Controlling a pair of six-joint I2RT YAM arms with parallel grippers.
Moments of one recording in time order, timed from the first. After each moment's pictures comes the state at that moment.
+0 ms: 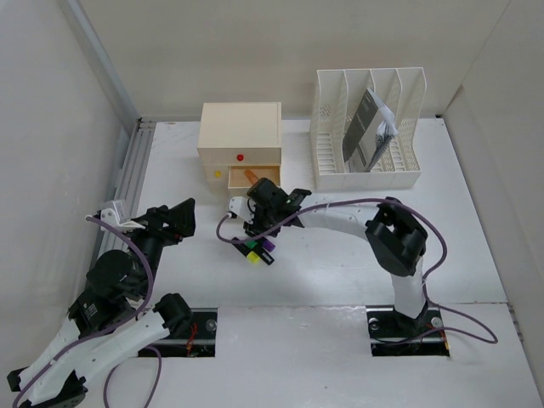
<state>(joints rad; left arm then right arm) -0.90 0.24 0.78 -0.45 -0.78 -0.51 0.95 1.95 1.45 -0.46 -0.12 -0.49</state>
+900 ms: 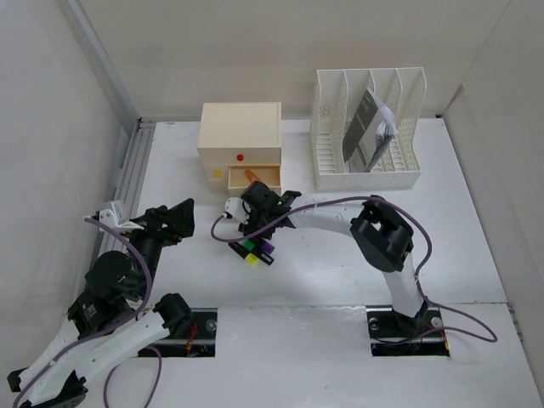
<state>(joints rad) -0.90 0.24 0.78 -0.45 -0.78 -0.51 0.96 2.08 1.51 -0.44 -0.05 -0.45</state>
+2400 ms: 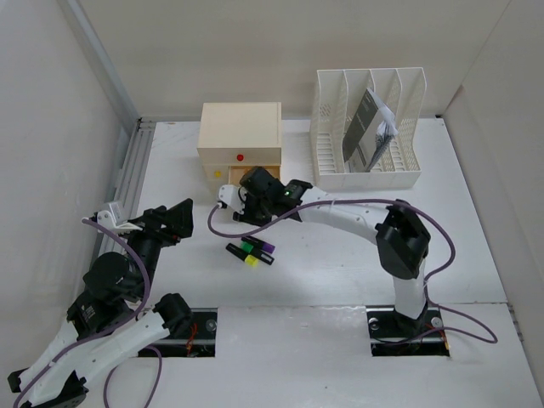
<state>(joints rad) -0.90 0.23 0.78 -0.45 -0.78 -0.51 0.98 1.96 1.59 -0.52 -0.11 -0.49</state>
